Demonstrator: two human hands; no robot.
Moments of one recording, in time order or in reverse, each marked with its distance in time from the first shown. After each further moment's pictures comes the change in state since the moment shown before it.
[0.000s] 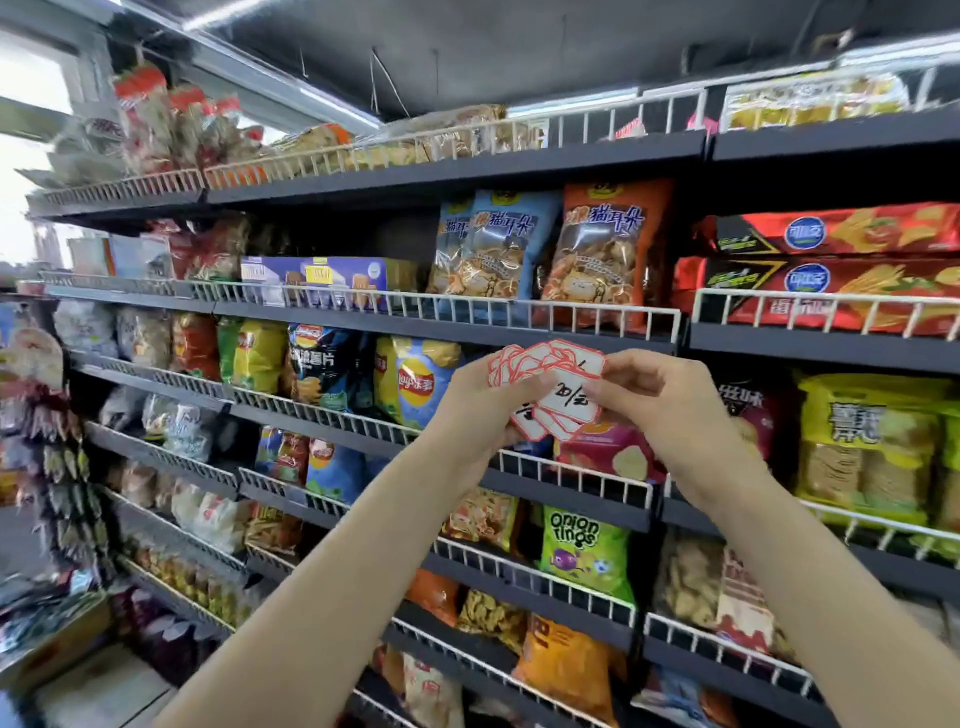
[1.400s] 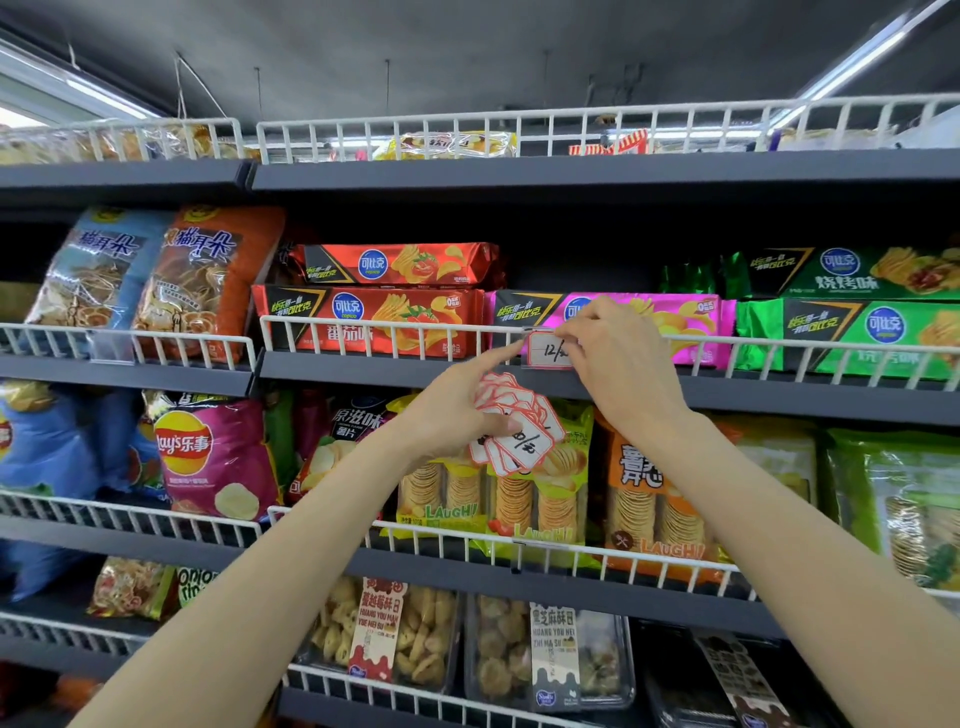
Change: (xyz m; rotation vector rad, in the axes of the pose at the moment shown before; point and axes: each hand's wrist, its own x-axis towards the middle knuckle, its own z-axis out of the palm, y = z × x) left_hand 0.071 -0.043 0.377 0.628 -0.413 0.307; right_hand 0.012 0.025 -0.401 -1.403 0.263 -0.325
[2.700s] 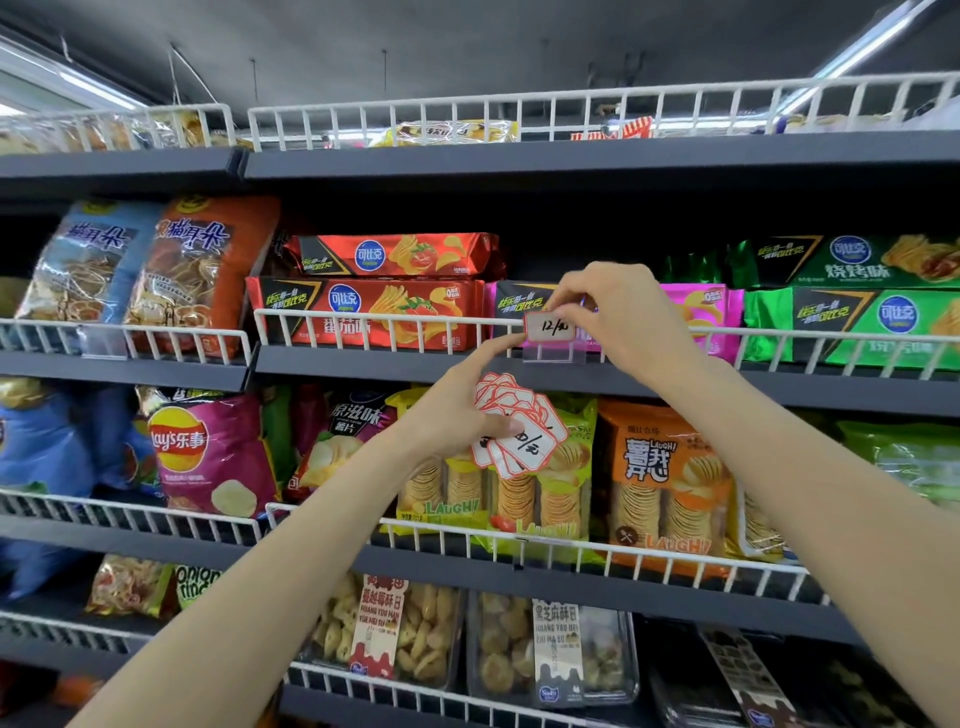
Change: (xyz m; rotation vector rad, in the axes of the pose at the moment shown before) left_hand 0.009 -0.017 0.005 -0.056 -0.015 -0.015; right_hand 0.030 0.011 -0.008 0.202 -0.033 -0.066
